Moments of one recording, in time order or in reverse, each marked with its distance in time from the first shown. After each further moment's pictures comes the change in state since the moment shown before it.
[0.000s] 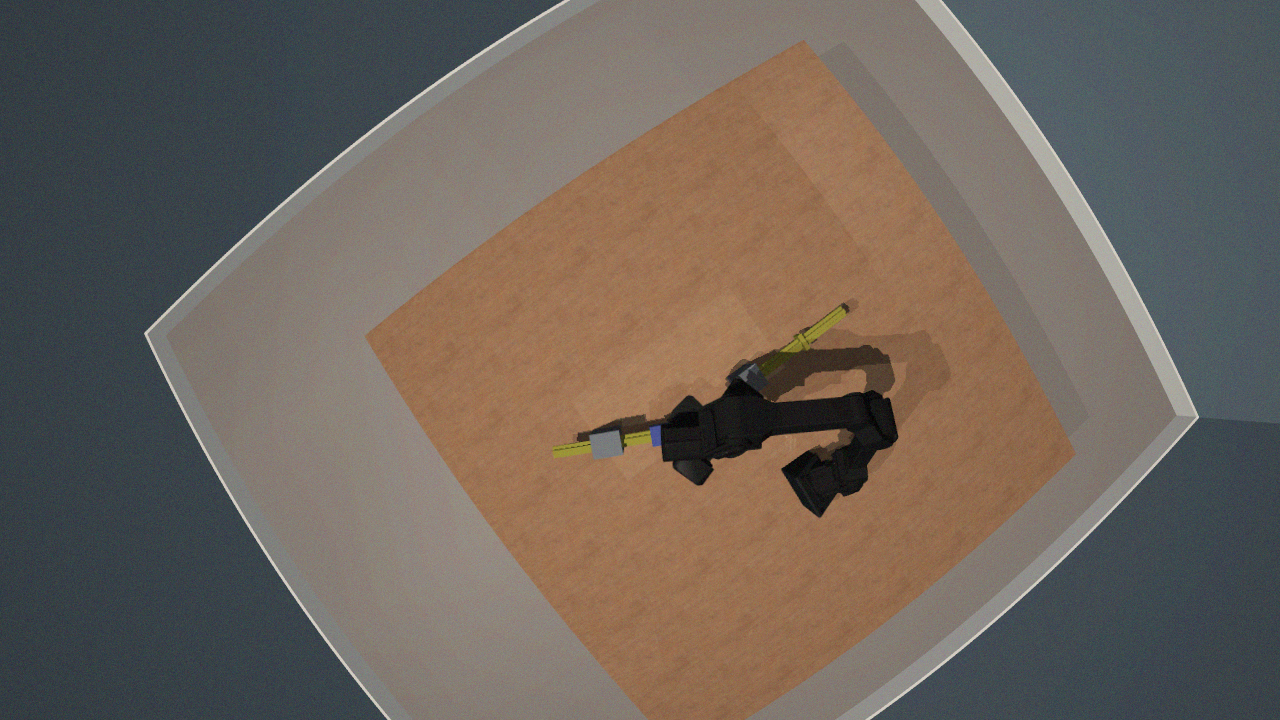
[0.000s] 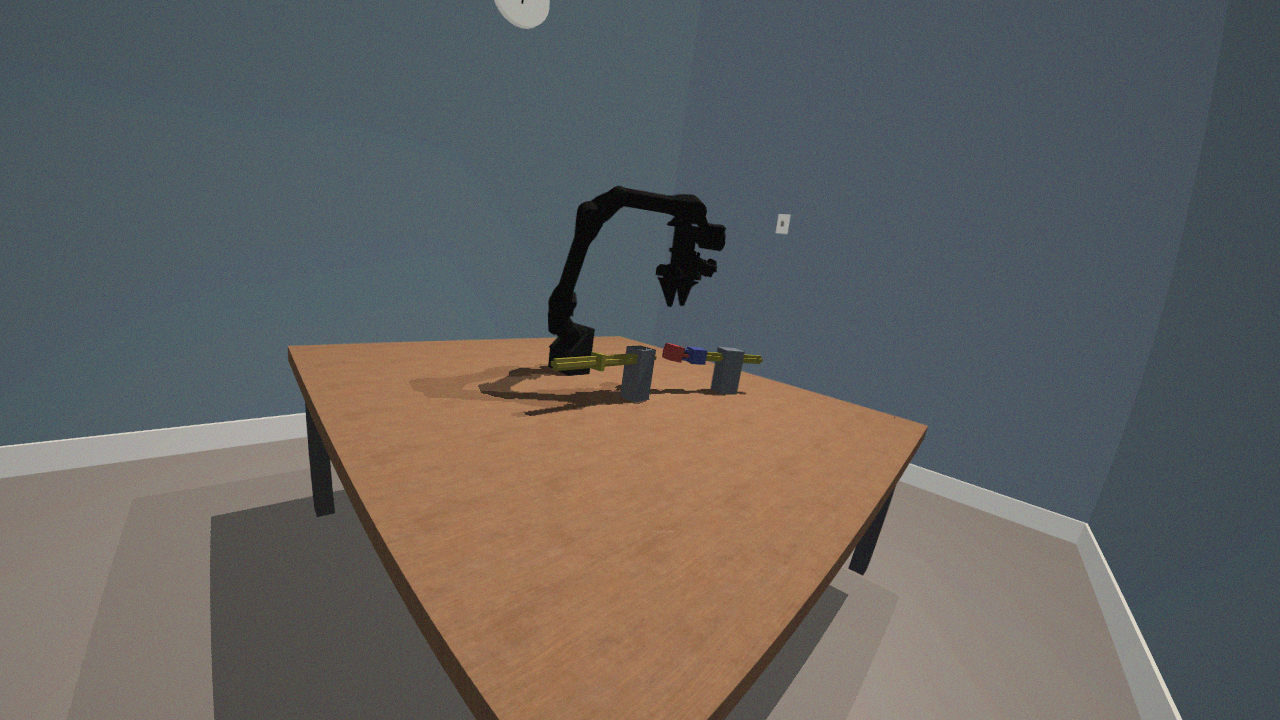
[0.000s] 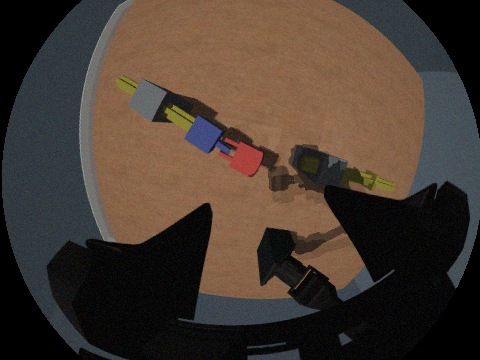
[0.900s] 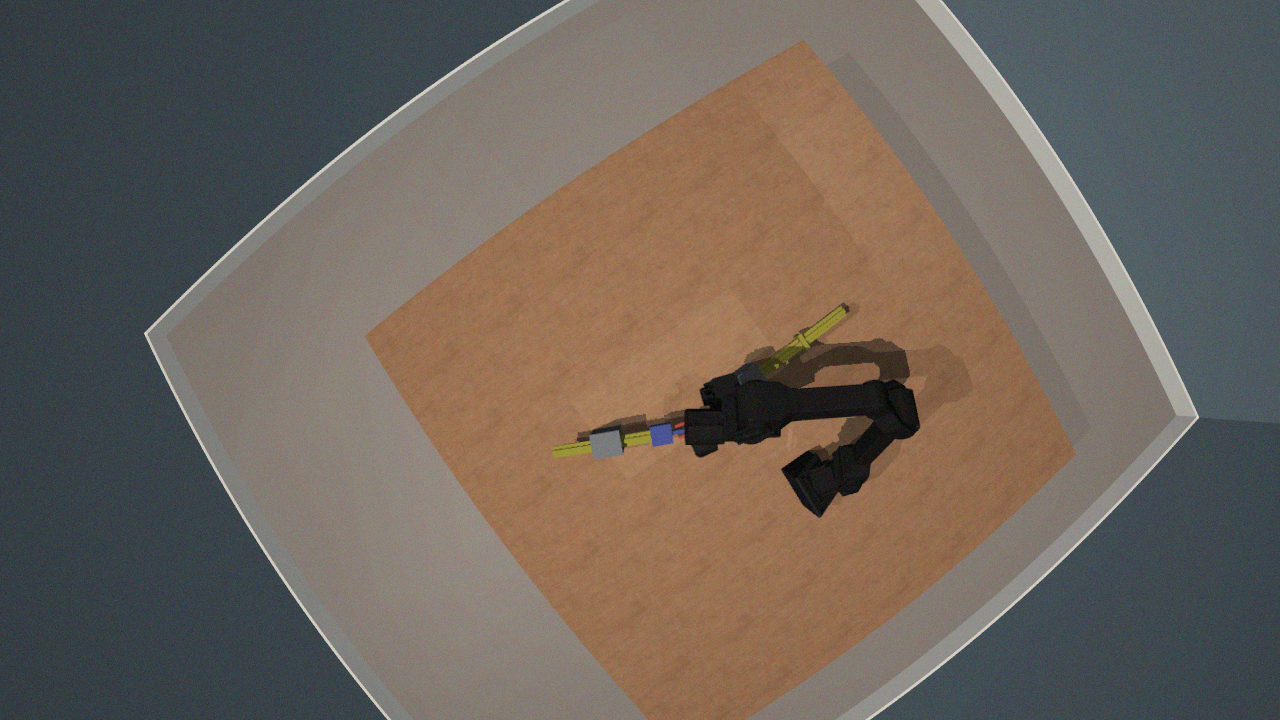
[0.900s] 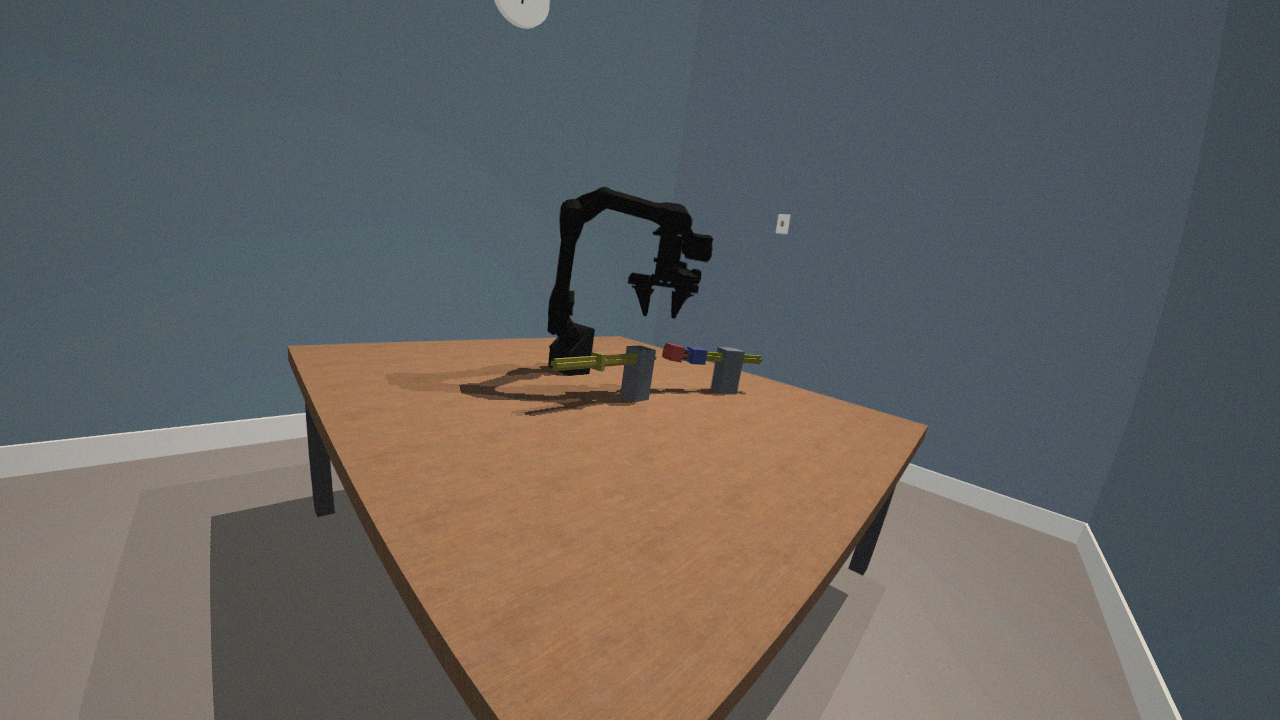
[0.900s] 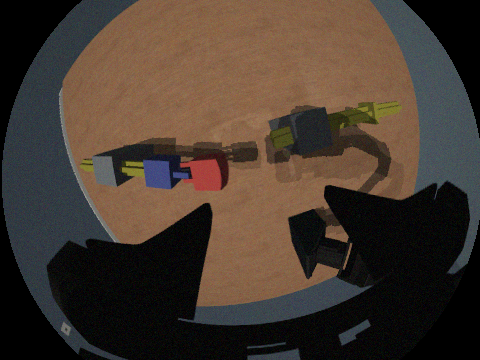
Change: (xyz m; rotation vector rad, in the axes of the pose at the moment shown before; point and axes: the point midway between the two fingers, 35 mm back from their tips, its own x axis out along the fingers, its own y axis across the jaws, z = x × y) arm 0.031 -0.039 -0.025 0.525 0.018 -0.029
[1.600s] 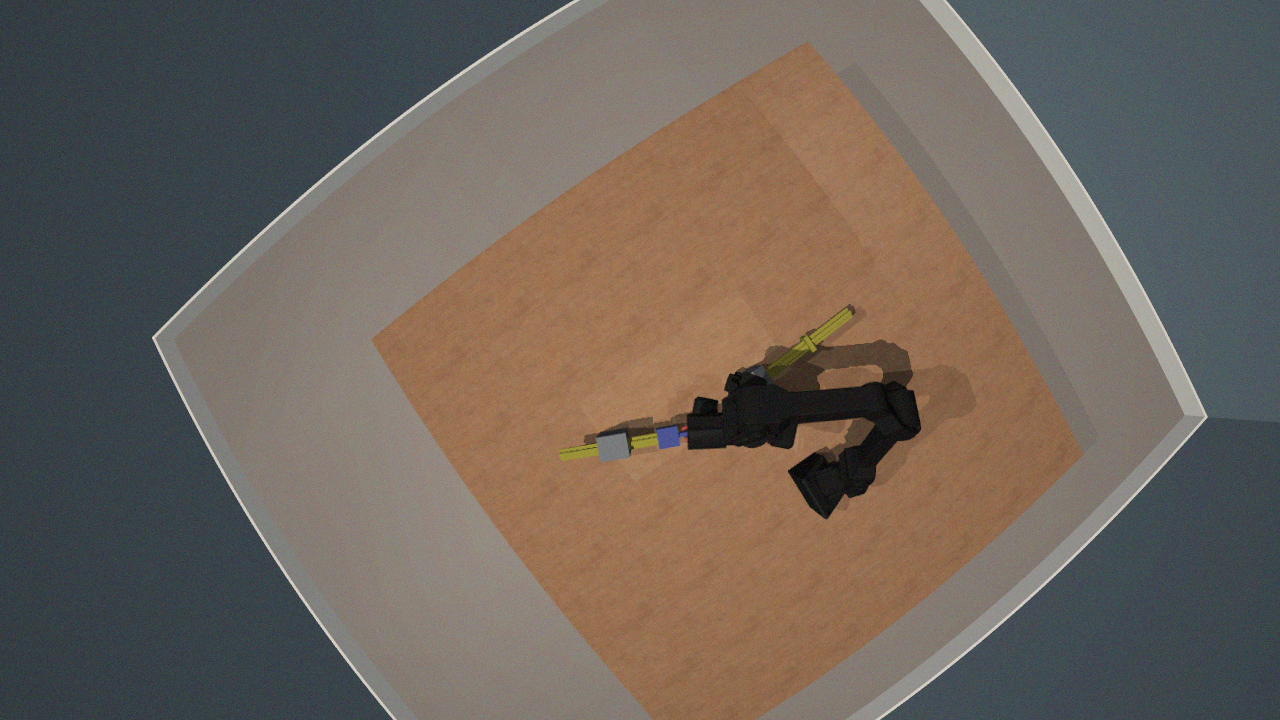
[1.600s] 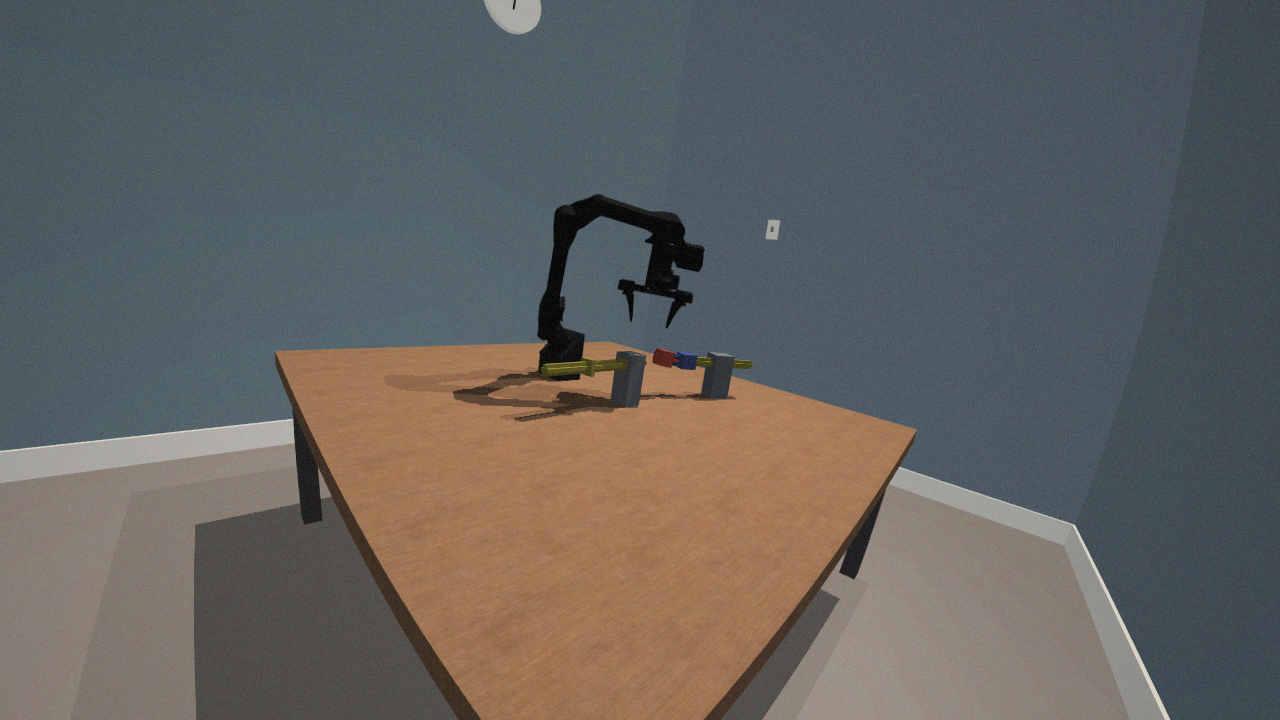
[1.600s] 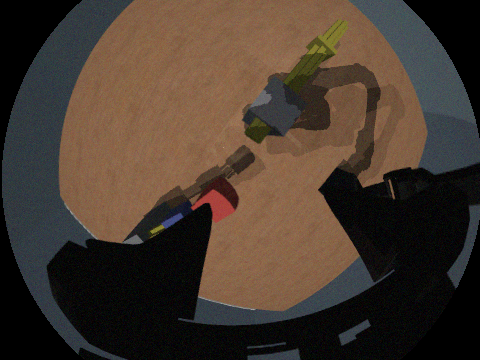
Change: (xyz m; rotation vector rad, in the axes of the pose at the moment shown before) arm 0.006 0.000 0.000 0.602 -0.012 -0.045
